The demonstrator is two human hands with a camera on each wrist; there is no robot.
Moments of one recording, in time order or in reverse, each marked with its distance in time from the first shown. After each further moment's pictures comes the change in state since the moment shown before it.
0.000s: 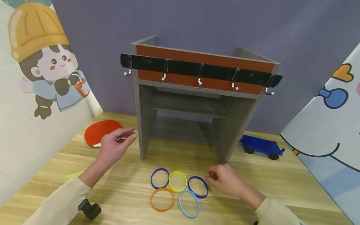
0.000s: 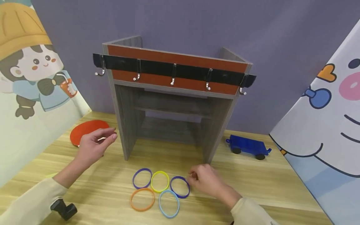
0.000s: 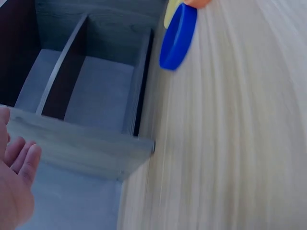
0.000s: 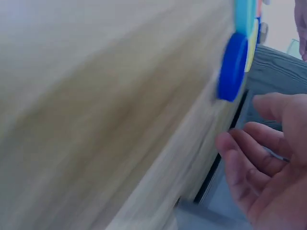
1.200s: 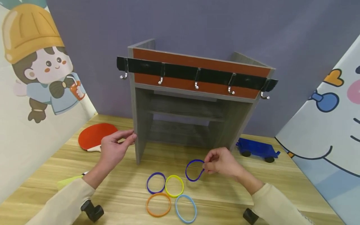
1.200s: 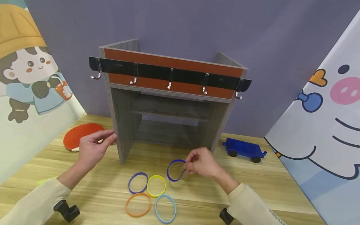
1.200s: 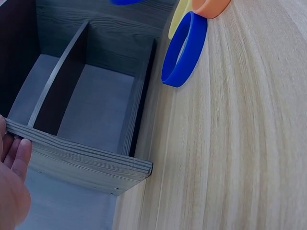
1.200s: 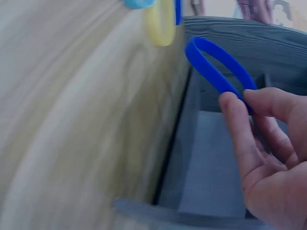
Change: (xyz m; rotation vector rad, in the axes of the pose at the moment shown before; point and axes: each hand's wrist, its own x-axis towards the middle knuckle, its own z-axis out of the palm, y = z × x) left_hand 0.006 0.028 0.017 -0.214 0.121 0.032; right_hand 0.035 -0.005 -0.039 0.728 -0.050 0.323
